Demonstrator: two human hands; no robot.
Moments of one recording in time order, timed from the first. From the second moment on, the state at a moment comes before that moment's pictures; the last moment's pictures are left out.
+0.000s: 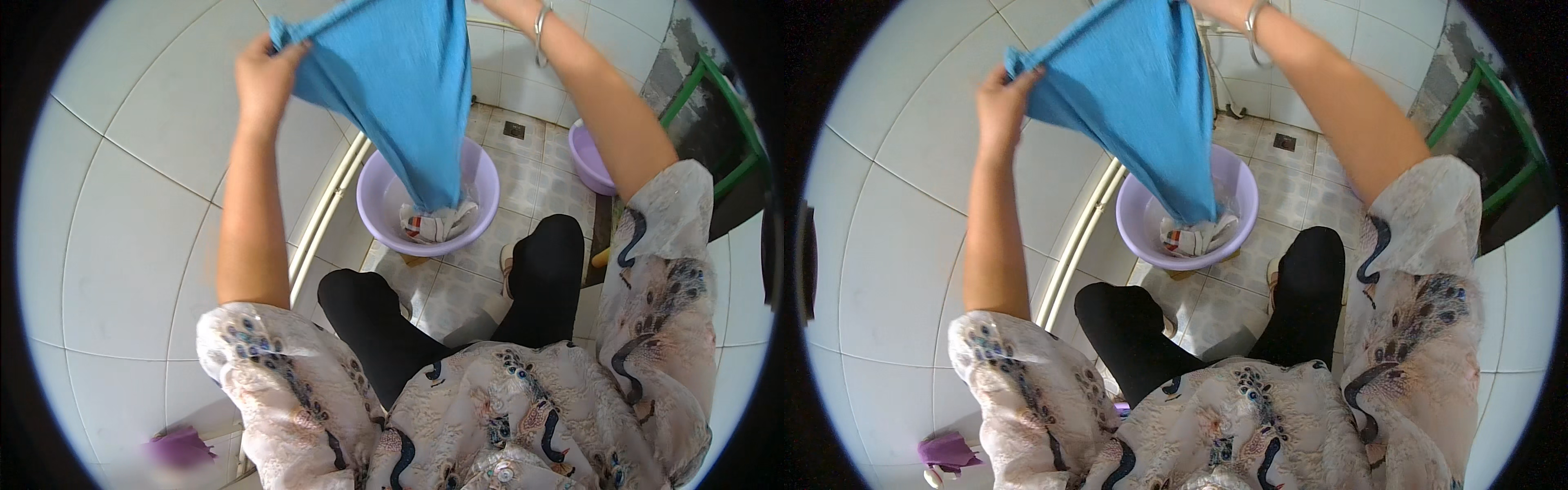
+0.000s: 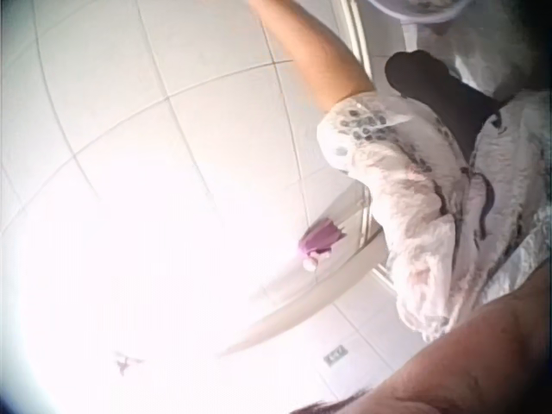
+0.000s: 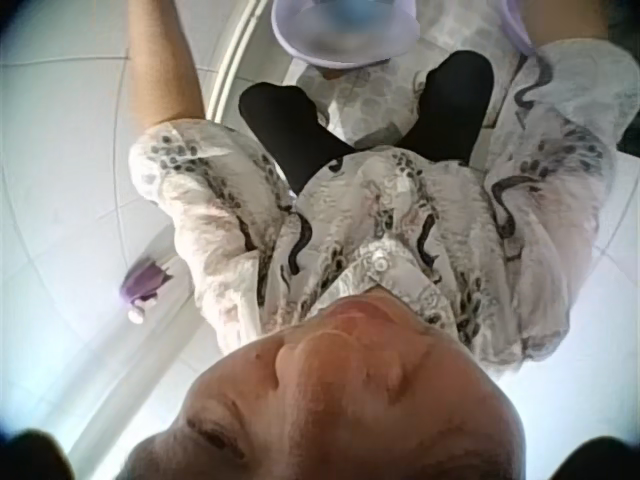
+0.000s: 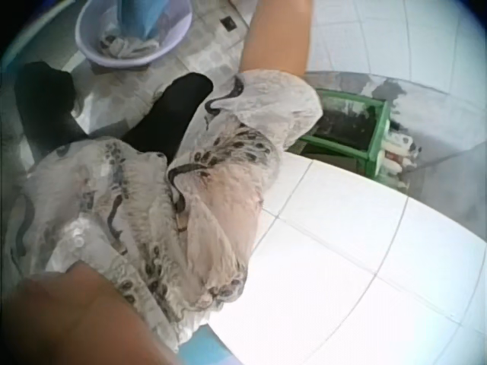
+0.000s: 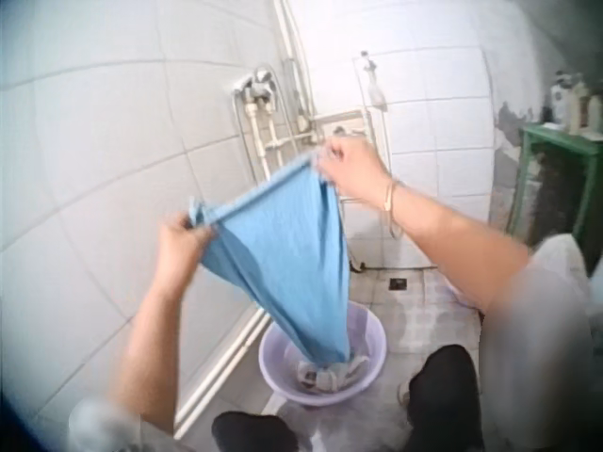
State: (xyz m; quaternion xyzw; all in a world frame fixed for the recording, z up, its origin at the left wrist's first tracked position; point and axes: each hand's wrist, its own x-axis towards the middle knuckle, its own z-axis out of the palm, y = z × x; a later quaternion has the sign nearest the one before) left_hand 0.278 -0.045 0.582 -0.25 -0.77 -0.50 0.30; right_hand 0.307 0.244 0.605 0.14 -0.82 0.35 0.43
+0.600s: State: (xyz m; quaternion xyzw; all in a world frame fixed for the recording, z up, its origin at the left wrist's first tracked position) left_hand 0.291 -0.003 0.412 -0.02 -0.72 -0.69 -0.04; right_hand 0.297 0.246 0.371 -0.11 -0.81 0.57 0.05
